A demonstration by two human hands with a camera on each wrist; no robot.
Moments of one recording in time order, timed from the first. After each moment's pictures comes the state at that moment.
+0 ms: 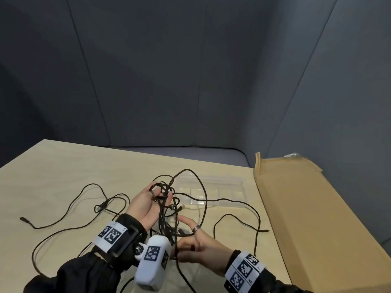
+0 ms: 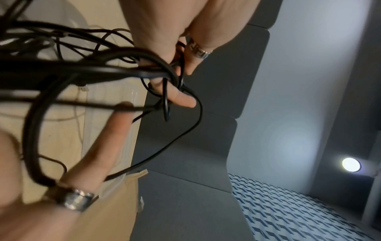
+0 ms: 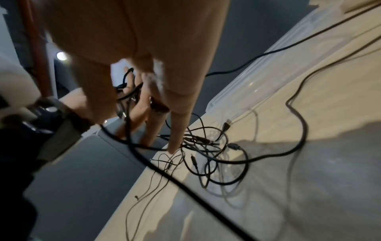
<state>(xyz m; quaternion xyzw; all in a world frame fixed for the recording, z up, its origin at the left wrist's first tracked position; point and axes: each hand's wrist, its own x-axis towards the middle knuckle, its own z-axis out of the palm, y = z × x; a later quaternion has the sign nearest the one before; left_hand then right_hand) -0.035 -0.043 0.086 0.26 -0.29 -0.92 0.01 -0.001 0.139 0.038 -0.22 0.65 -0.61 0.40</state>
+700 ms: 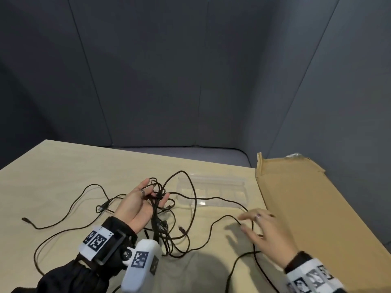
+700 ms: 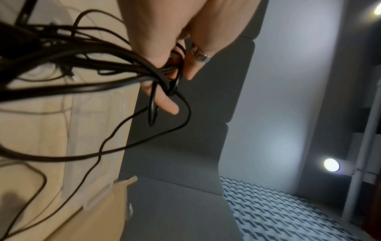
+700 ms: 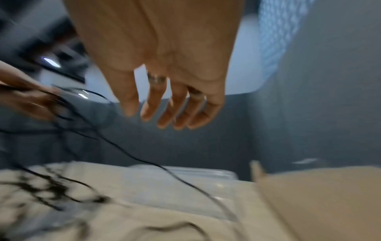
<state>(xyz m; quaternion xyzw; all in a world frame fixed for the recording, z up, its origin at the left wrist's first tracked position) -0.023 -0.059 0.098 0.26 -0.30 -0.92 0.02 -0.023 0.248 0.066 -0.22 0.93 -0.29 0.02</state>
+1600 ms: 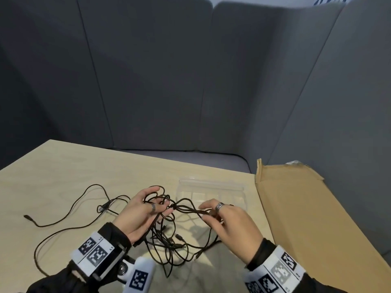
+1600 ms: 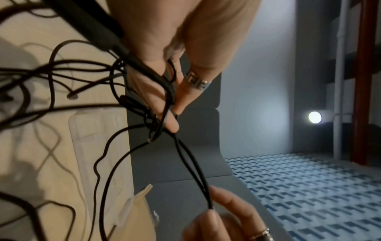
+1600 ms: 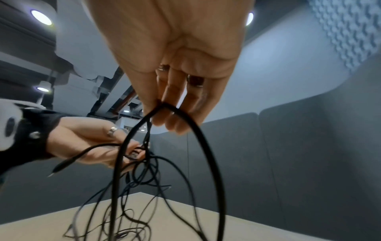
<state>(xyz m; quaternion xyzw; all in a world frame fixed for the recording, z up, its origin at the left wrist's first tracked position) 0.001 -0.055 0.103 0.22 -0.44 -0.87 -0.04 -0.010 0.169 0.116 -0.31 0.90 -0.29 -0.04</state>
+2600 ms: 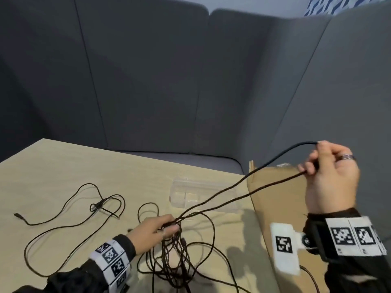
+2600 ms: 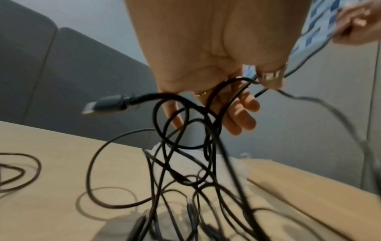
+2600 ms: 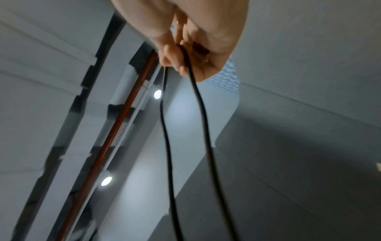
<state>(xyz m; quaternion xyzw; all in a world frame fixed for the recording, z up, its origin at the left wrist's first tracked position) 0.006 -0.049 0.034 -0.15 -0.90 -0.41 -0.08 -0.037 0.262 0.223 -0.05 0.57 -0.76 -0.30</state>
